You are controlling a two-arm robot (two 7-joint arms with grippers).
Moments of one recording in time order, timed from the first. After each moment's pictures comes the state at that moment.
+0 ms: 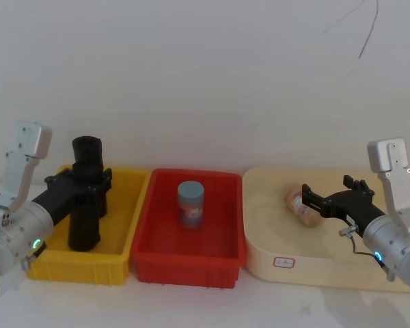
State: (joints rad) left arm -0.45 0.28 0.21 -1.38 -0.37 0.25 -0.25; right arm 0.45 0.28 -0.23 -1.35 0.23 0.27 0.17
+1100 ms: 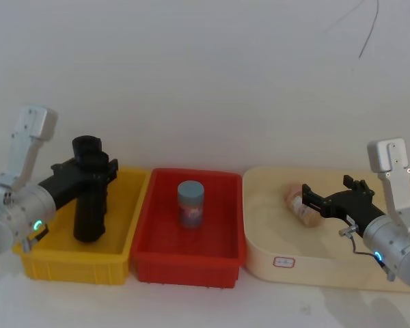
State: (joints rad) left arm -0.54 0.29 0.24 -1.33 -0.39 0.31 -0.31; right arm 0.45 0.28 -0.23 -1.35 0.23 0.27 0.17
